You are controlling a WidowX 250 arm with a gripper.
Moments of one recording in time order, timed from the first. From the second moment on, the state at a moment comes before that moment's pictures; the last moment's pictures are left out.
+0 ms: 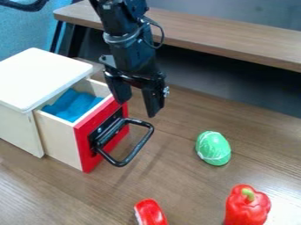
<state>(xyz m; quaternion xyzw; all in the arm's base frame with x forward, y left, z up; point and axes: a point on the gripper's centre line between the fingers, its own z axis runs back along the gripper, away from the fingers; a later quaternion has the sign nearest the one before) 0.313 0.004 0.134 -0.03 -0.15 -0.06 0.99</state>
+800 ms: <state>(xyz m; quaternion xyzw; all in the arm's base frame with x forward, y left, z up) 0.299 0.001 0.121 -0.01 -0.09 -0.03 1.00</state>
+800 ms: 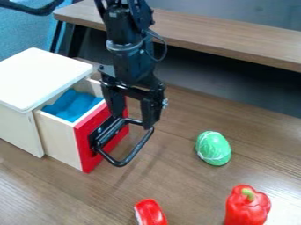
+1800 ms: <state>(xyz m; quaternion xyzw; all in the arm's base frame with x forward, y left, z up) 0.308 0.024 0.076 0.00 -0.05 0.01 1.00</state>
